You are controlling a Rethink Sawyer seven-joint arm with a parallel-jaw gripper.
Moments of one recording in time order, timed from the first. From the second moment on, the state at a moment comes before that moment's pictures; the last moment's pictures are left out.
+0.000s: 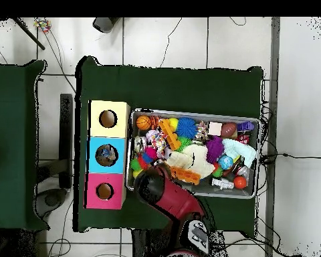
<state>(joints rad) -0.04 -0.50 -0.23 1.98 0.44 0.02 2.19</state>
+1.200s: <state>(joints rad) -0.03 -0.49 -0.24 1.90 0.44 0.02 2.19</state>
